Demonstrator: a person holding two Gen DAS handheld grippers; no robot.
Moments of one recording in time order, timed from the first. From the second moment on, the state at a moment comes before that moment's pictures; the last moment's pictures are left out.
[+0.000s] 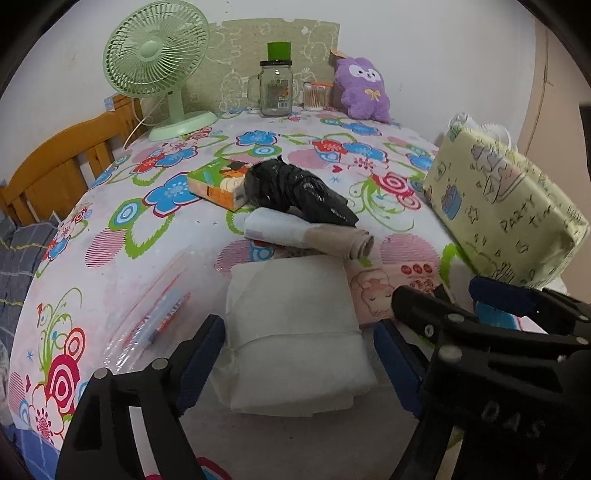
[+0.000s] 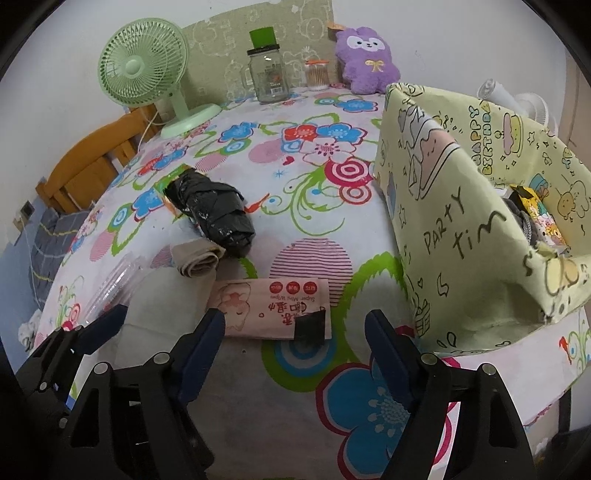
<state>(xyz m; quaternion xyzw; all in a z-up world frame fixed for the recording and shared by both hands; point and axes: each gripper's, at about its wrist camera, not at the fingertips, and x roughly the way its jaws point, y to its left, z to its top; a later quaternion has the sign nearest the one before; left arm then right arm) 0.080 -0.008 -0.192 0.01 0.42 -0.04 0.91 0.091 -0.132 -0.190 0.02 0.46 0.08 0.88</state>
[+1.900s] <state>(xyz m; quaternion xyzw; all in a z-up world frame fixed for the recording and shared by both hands) 0.070 0.017 -0.192 0.02 0.43 -0.04 0.90 0.109 -0.084 -0.203 -0.07 0.46 0.17 0.87</state>
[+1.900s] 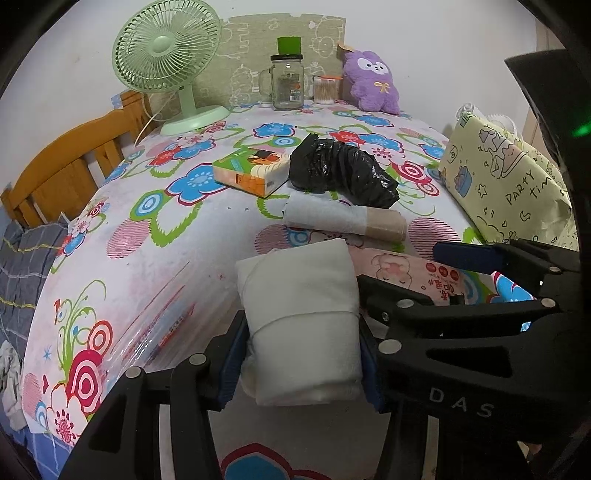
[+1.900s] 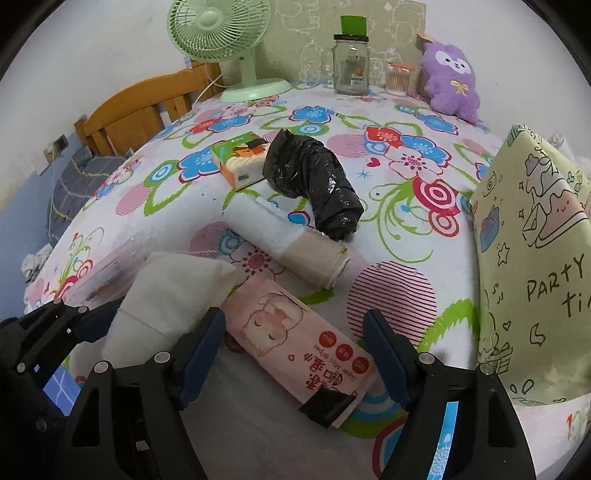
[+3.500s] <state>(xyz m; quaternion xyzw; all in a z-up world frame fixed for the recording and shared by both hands) 0.070 -0.002 -0.161 0.02 0.39 -0.07 0.92 0.094 -0.102 -0.168 -0.04 0.44 0.11 0.89</state>
